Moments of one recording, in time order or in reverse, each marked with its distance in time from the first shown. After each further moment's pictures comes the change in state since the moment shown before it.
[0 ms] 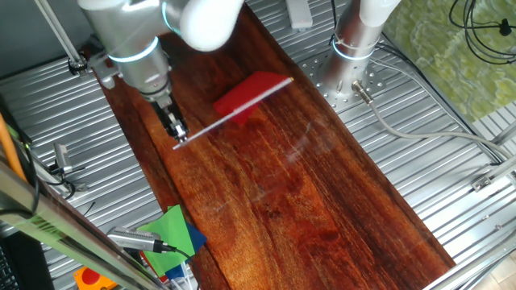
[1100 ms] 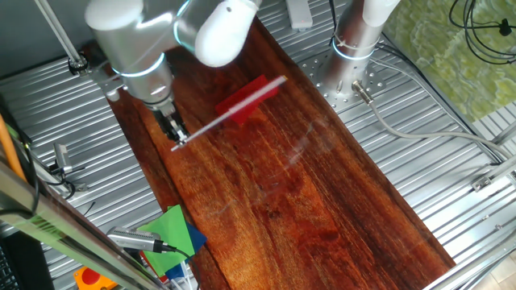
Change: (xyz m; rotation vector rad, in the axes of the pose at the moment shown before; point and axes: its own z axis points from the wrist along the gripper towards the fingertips) arm -0.009 -0.034 0.003 0.109 0.016 -0.181
